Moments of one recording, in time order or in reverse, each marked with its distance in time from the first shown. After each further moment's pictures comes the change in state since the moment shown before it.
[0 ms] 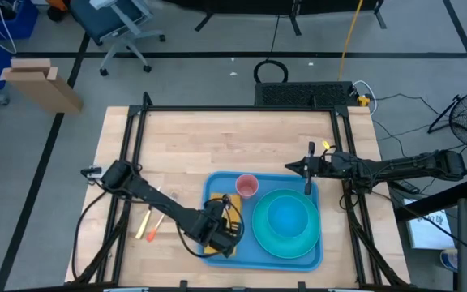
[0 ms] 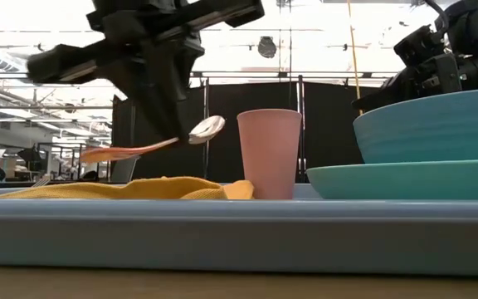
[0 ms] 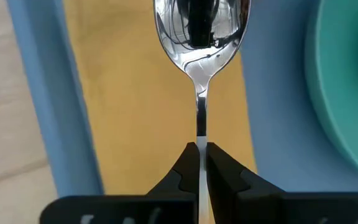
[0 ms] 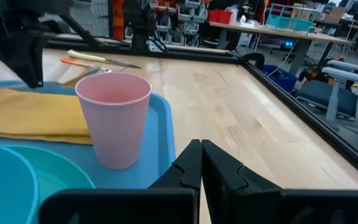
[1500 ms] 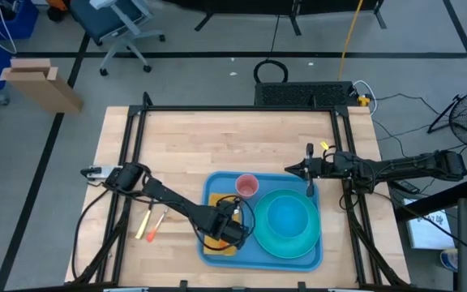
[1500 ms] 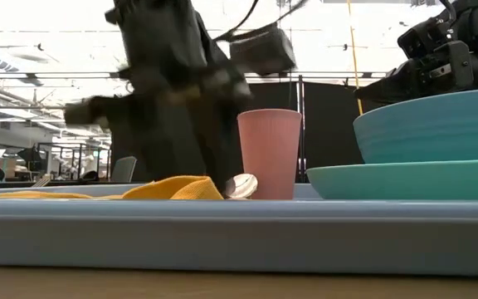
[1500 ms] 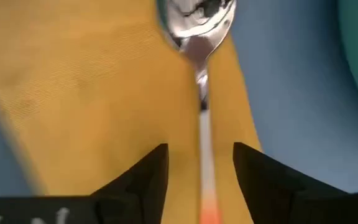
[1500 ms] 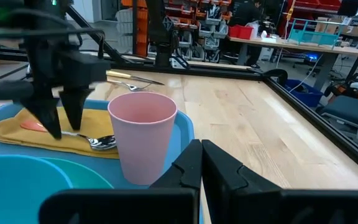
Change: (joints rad) left arm 0.061 0.089 0.000 0.114 0.166 0.205; right arm 0.000 -0.012 0.000 0.039 -0.104 0.011
